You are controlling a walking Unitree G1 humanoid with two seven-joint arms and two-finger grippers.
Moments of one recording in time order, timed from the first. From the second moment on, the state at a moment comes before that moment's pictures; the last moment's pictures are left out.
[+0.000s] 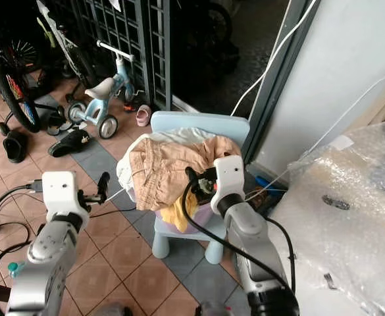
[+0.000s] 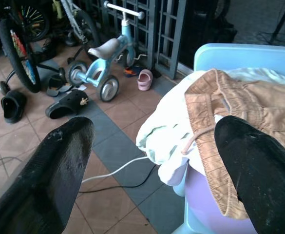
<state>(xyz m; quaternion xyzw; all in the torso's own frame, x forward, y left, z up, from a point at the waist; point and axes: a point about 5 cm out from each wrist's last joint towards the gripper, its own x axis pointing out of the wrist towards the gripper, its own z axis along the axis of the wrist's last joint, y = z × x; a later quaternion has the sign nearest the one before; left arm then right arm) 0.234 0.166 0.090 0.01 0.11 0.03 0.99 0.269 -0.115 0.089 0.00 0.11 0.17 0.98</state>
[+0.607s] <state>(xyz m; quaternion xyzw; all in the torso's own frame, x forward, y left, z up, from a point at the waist) 0.218 0.166 0.096 0.01 0.12 0.03 0.99 0.279 -0.107 0.082 0.00 0.14 0.18 0.97</state>
